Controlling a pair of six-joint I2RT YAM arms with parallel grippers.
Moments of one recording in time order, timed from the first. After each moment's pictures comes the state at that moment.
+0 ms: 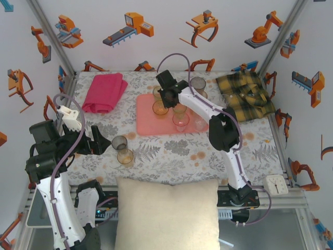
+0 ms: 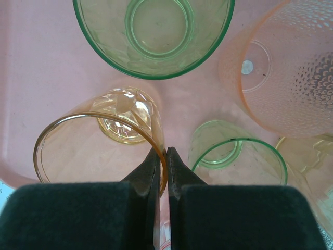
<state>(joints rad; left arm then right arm) 0.28 0.69 1.12 -1.19 0.65 0.19 0.66 2.23 2.01 -0.76 0.13 0.21</state>
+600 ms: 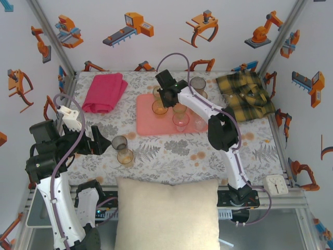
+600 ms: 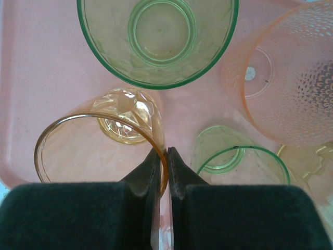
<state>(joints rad) 0.28 0.69 1.11 -1.19 0.65 0.19 0.66 2.25 2.03 -0.76 0.13 0.21</state>
